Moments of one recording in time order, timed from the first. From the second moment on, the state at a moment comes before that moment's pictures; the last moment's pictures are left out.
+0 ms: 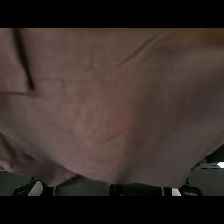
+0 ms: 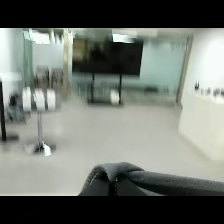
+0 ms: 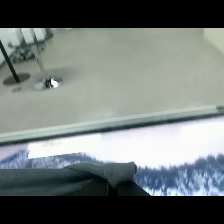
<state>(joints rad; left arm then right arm) 0.40 -0.84 1.98 1.01 -1.14 -1.43 -0.19 -0.79 1.82 -1.38 1.23 1.65</state>
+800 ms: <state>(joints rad) 0.20 -1.68 1.58 0.97 -0.87 -1.38 -0.02 -1.77 1.75 -1.41 0.78 1.88</state>
